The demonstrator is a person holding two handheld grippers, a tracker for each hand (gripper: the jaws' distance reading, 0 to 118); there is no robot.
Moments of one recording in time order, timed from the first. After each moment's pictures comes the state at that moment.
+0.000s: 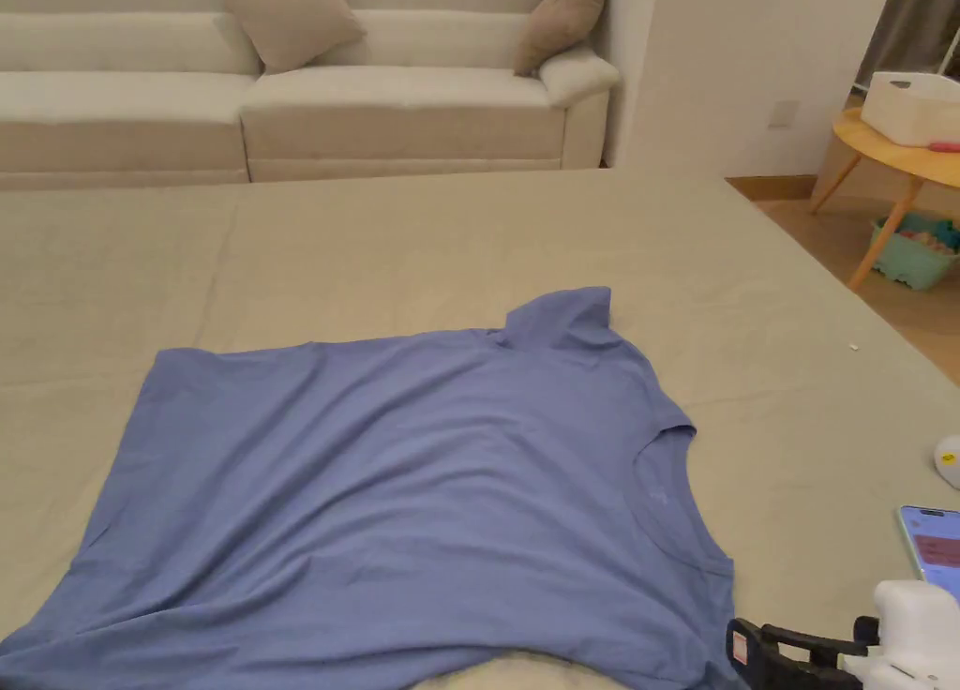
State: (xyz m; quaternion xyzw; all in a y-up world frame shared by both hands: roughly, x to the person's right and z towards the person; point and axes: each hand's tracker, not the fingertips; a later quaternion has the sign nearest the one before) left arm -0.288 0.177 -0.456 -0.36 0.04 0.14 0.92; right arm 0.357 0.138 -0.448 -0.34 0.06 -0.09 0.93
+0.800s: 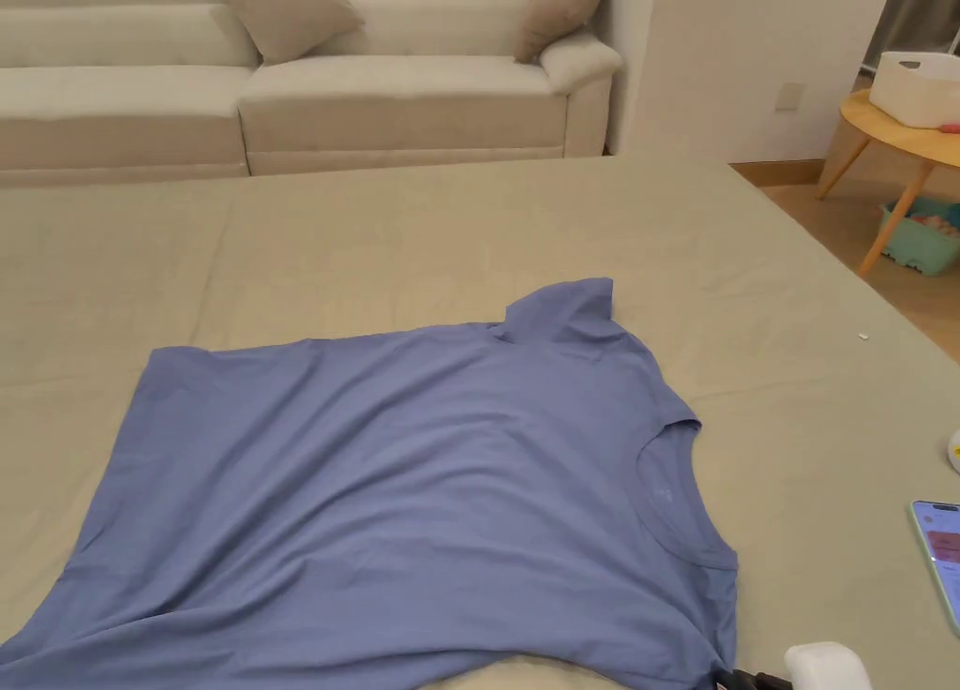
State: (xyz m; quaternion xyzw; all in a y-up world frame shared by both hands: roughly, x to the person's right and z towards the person) left arm -0.279 0.181 -0.451 -0.37 0.05 0.16 0.92; right arm 0.322 0.103 -0.437 -0.38 0.06 -0.05 0.92
